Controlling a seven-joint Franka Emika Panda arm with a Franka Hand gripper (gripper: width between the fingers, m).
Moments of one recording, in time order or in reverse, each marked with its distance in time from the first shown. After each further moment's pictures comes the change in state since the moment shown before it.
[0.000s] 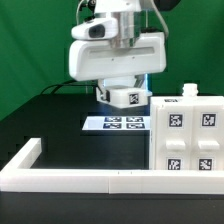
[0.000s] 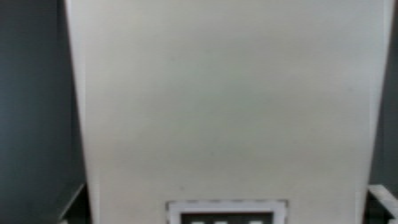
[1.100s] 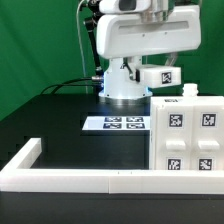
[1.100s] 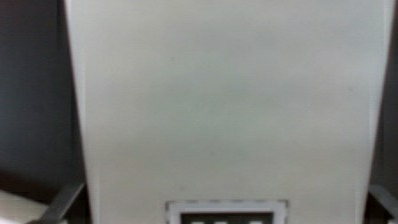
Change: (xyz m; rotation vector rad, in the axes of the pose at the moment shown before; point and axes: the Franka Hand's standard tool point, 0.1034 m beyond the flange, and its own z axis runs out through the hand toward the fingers) arm 0.064 -0.041 -0.052 0.036 -0.026 0.043
